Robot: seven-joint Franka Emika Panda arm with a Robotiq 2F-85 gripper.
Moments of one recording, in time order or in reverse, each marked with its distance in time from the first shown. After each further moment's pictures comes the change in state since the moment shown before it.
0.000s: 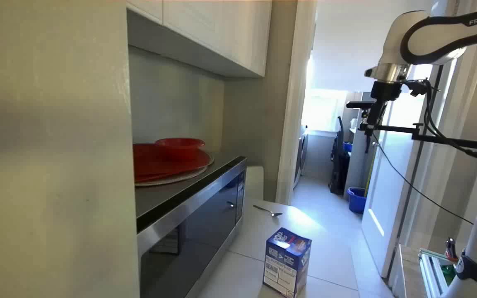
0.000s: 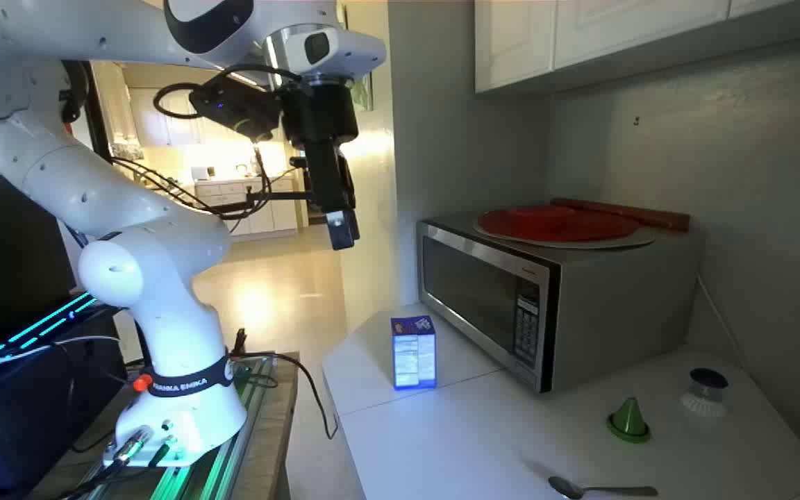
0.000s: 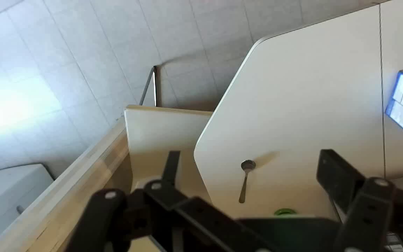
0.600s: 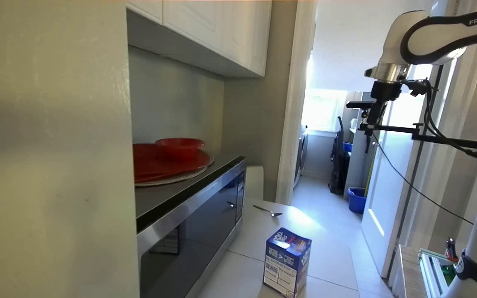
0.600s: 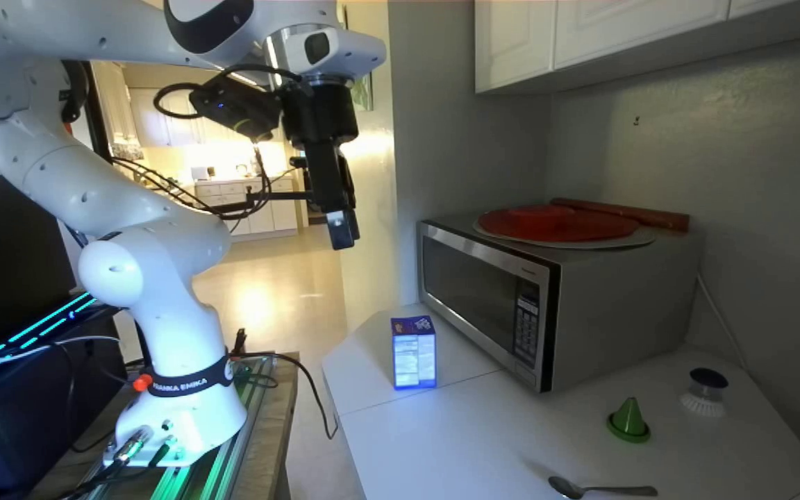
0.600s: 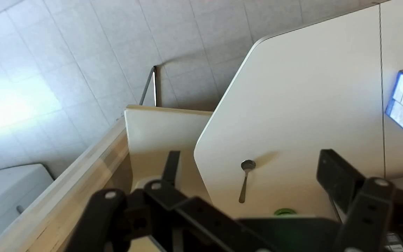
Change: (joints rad) arm 0.001 0.000 0.000 0.000 0.000 0.000 0.000
